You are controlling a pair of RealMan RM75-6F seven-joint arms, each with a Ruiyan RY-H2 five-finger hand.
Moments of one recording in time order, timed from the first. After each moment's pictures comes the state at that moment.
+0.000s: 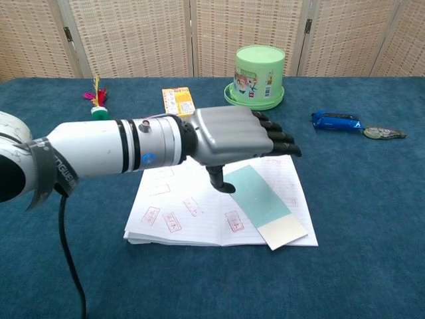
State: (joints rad) left arm -1.14 -1.73 -0.11 -1.22 1.53 0.77 0.42; right arm -0.01 -1.02 0.08 -1.64 -1.51 1.60 -0.03
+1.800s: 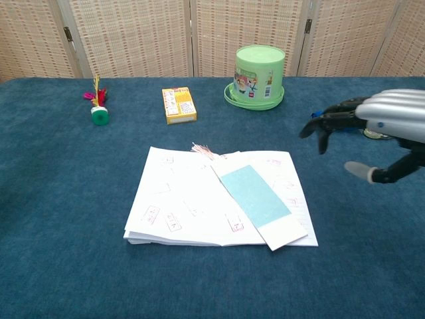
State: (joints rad) left arm -0.41 -1.13 -0.05 -1.80 1.30 1.41 0.32; right arm 0.55 -1.25 0.06 -1.57 -1.77 0.99 -0.03
